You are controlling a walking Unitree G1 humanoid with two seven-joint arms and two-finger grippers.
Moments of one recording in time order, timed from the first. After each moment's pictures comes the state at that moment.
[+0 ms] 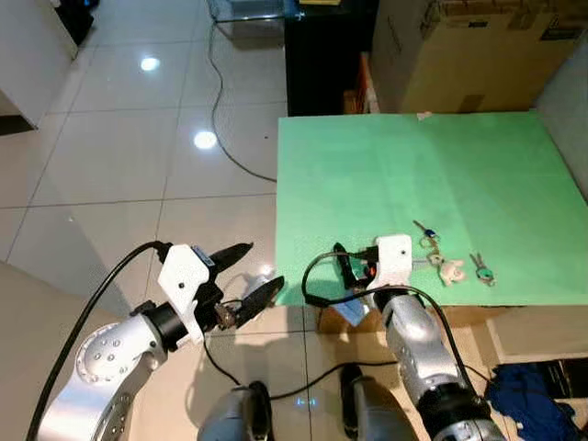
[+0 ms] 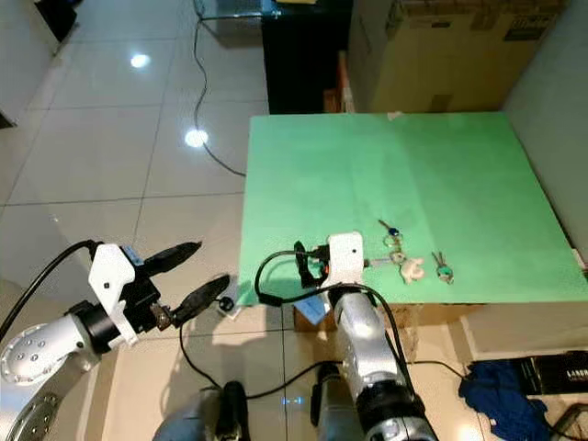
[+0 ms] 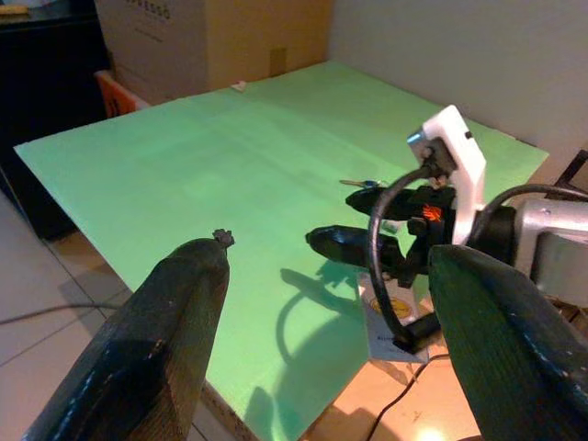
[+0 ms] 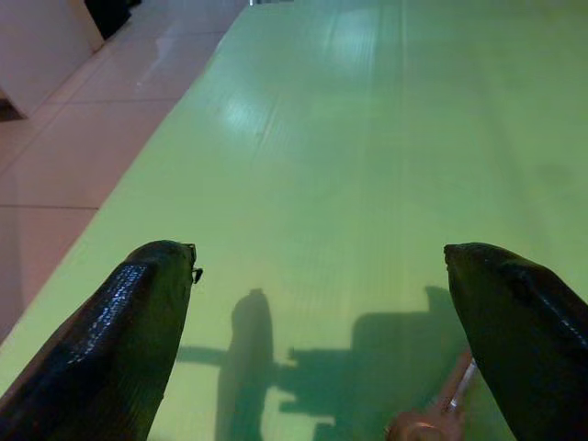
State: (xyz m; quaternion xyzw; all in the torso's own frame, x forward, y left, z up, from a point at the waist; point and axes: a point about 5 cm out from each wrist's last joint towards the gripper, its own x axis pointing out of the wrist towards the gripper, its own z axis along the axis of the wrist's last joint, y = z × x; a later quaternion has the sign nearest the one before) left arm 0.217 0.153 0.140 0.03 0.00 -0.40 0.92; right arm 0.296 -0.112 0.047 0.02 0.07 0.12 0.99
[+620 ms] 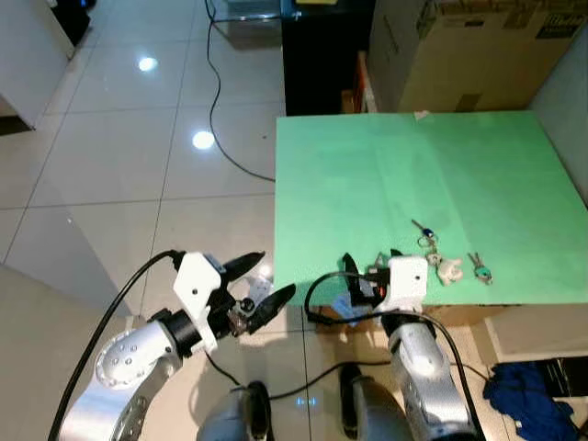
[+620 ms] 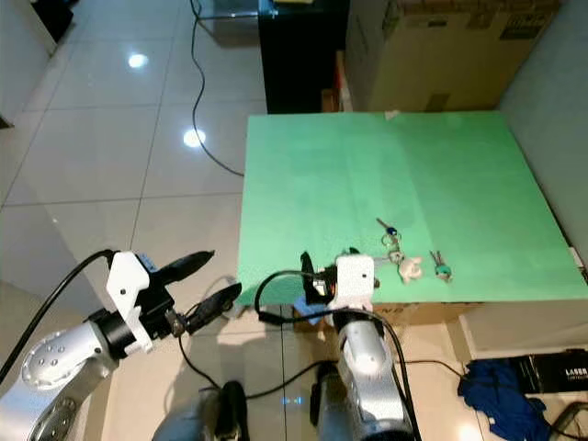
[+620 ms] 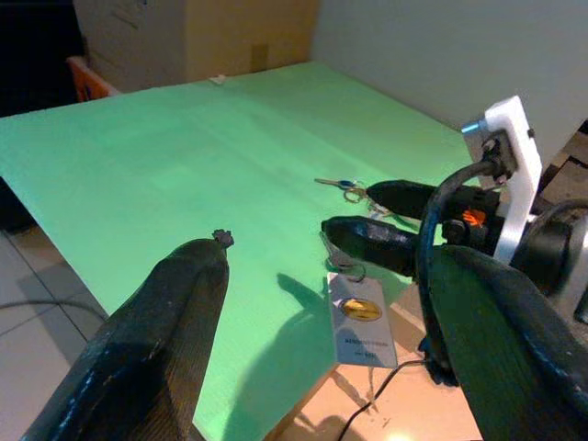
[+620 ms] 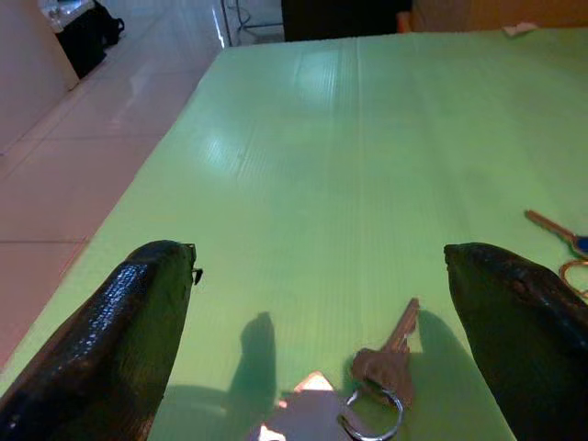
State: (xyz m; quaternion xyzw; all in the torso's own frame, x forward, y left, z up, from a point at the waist) left arm 0.217 0.142 0.126 0.00 0.01 -0.41 0.91; right arm 0.259 -0.114 0.055 0.03 0.03 0.08 1.00
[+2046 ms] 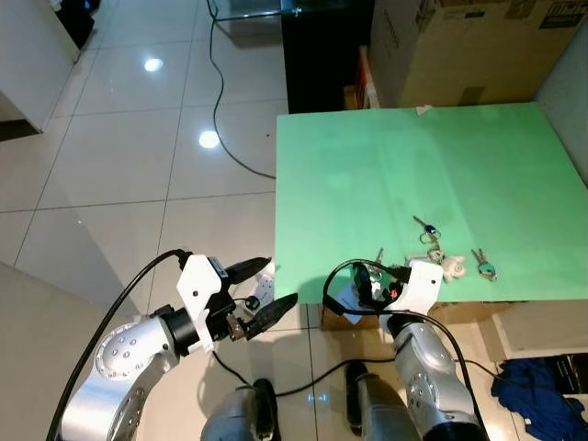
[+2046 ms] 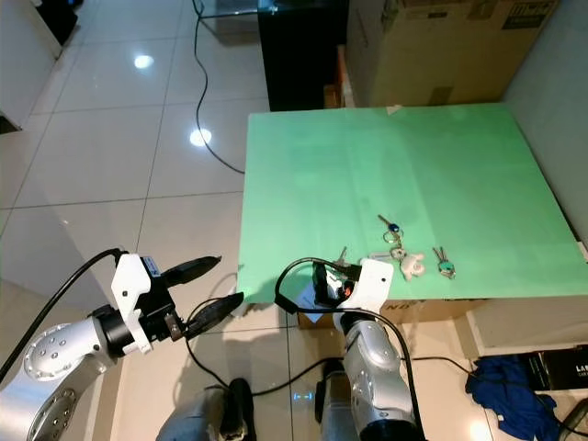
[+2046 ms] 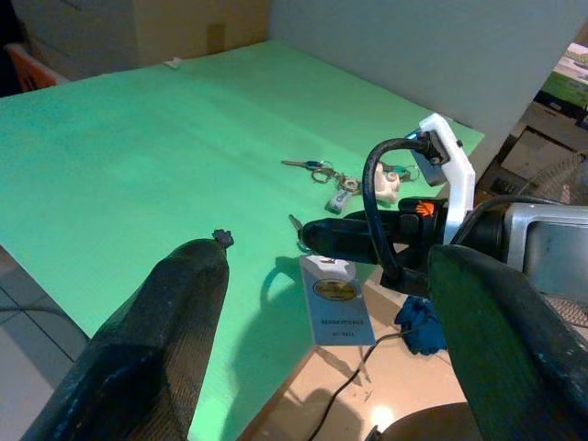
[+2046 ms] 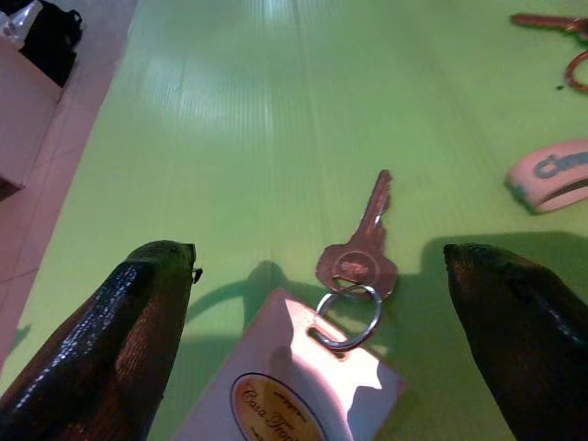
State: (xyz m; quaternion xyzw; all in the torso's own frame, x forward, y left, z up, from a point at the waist) left arm 0.220 0.144 0.119 0.01 0.01 -0.46 0.89; right arm 0.265 -0.128 0.032 0.17 0.13 0.04 0.98
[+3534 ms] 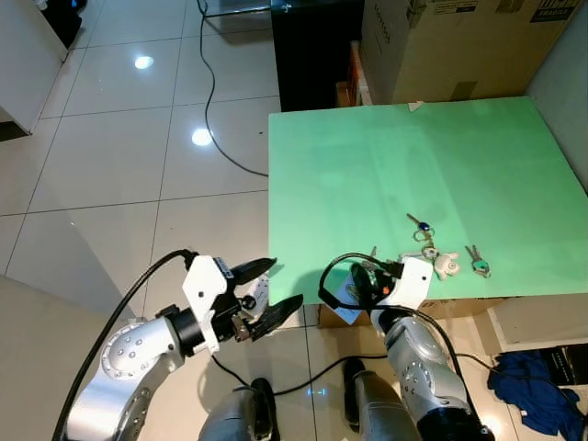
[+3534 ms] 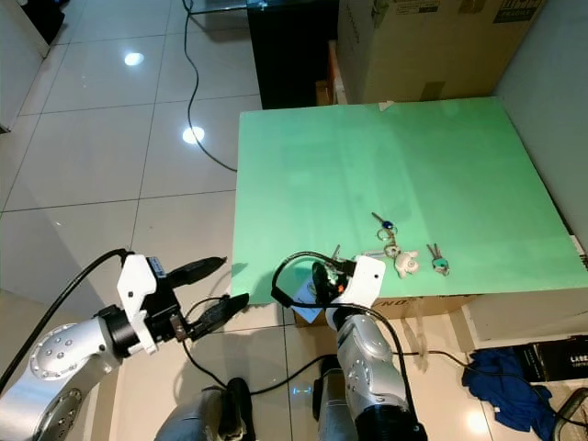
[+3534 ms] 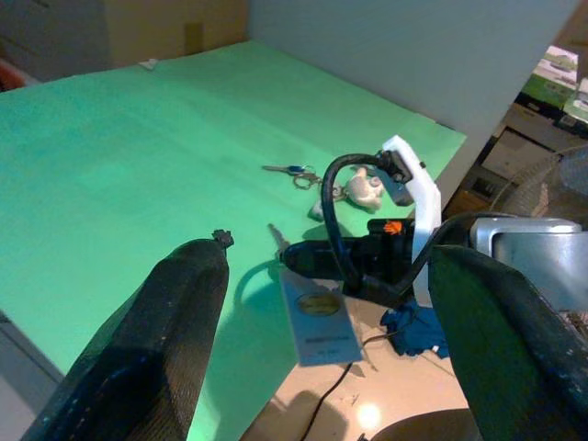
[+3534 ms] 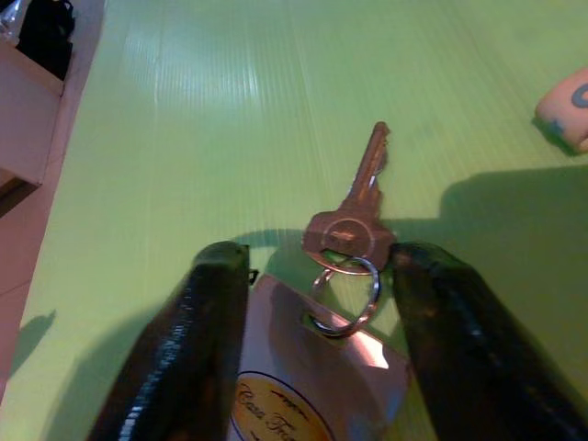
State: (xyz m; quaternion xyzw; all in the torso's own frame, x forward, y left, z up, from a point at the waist) left arm 0.220 0.137 0.119 0.01 0.01 -0.47 0.88; right arm 0.274 -0.120 0.024 0.22 0.16 0.05 0.96
